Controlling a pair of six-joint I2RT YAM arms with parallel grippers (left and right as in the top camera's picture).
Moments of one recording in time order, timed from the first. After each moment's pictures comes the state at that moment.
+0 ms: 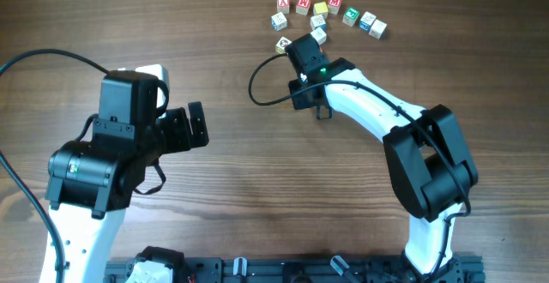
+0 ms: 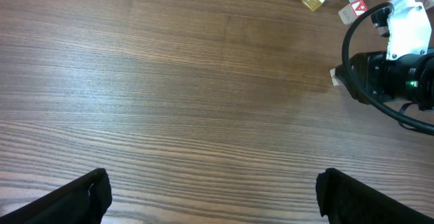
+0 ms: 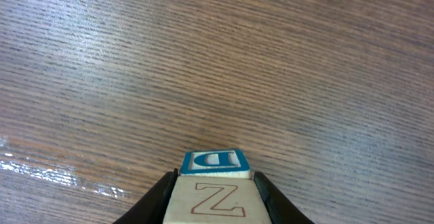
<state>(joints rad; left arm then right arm) -0.22 1.08 1.30 -1.19 -0.06 -0.34 0.52 2.05 1.41 -0.58 0.13 0.23</state>
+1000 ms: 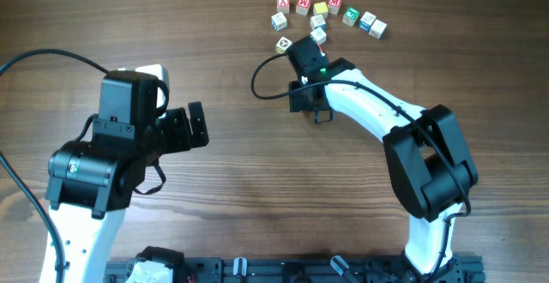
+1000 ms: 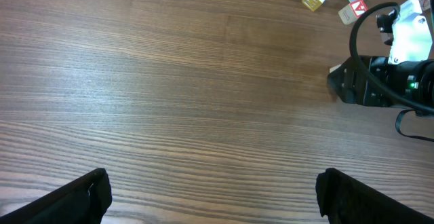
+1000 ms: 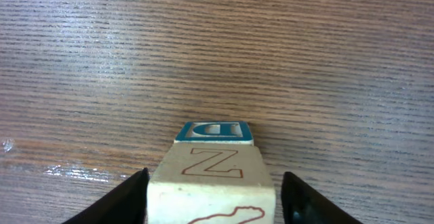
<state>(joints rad) -0.22 1.08 1.30 -1.19 -0.06 -0.34 0.52 2.05 1.41 -0.64 0.09 0.42</state>
